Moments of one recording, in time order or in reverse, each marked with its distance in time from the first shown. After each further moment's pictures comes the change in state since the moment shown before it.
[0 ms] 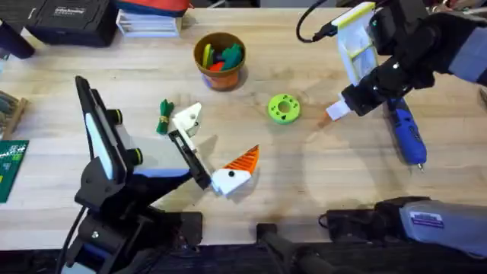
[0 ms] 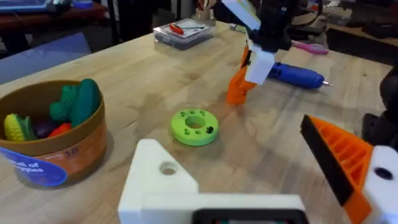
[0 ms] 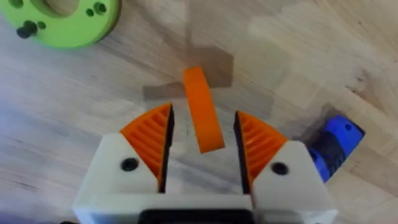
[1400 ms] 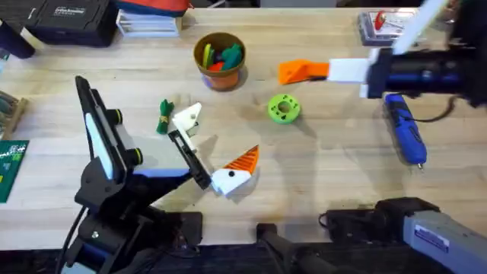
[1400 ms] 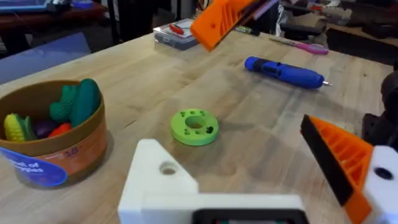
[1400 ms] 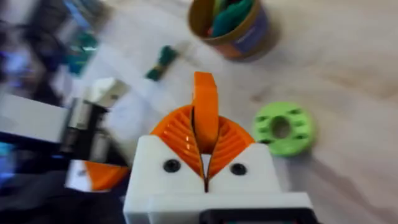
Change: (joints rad) left arm 0.000 0.000 0.000 0.000 0.000 0.000; right arm -0.081 -0.368 -0.128 0.333 -0.960 0.452
